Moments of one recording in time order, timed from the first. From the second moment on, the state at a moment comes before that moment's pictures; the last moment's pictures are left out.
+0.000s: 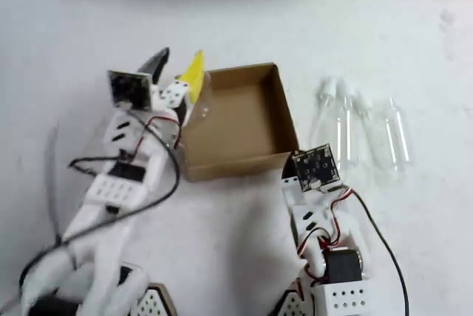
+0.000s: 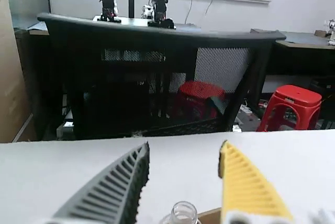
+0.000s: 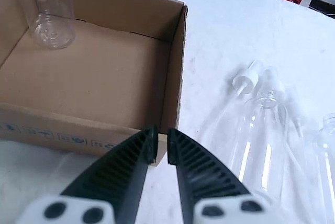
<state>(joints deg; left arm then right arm) 5.8 -35.6 64.4 -16.5 6.6 -9.4 -103.2 96.4 43.1 17.5</state>
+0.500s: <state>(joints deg) -4.4 -75.3 58.6 45.9 6.8 -9.4 -103.2 96.4 43.1 17.5</state>
